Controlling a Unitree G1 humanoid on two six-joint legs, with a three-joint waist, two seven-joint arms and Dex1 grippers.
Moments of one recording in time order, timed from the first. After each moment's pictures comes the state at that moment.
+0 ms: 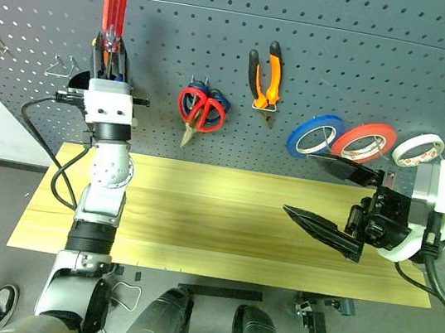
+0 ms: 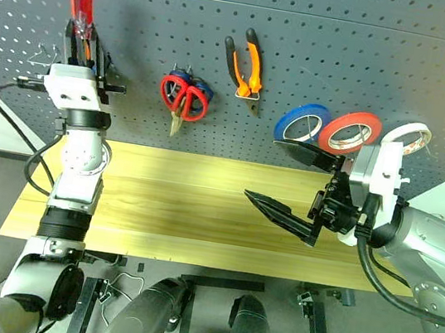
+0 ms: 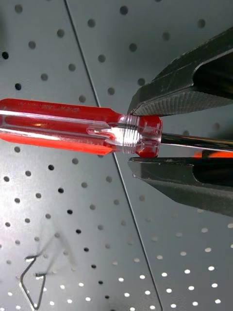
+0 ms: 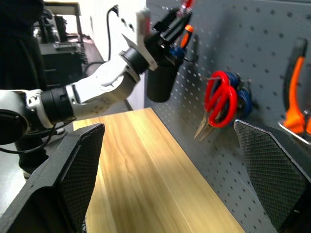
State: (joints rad) left arm -0.49 0.21 0.16 0.15 0.27 -0.50 0.29; right arm -0.11 -0.86 -0.34 -0.70 0.98 0.54 0.78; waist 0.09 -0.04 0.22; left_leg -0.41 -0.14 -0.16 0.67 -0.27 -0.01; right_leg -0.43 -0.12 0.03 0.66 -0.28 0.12
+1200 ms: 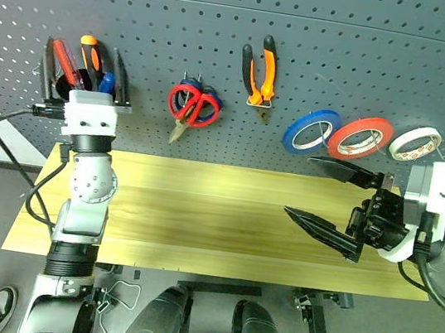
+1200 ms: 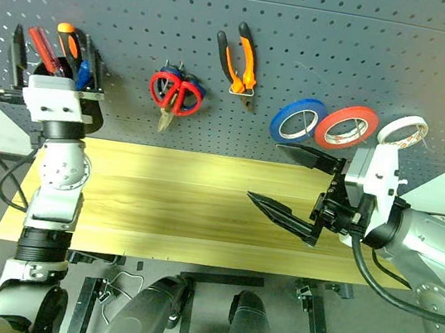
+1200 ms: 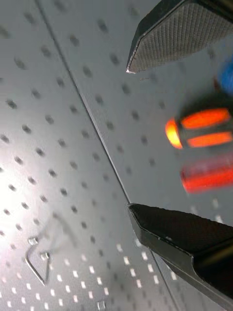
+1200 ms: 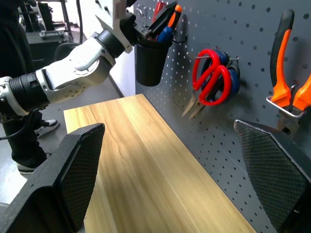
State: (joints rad) left arm -0.40 0.24 0.14 -0.08 0.28 -0.38 0.27; right arm -0.10 -0.85 -0.32 -0.69 0.91 0.53 0.79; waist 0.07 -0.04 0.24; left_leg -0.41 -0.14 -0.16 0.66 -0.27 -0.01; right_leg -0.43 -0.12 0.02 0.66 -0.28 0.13
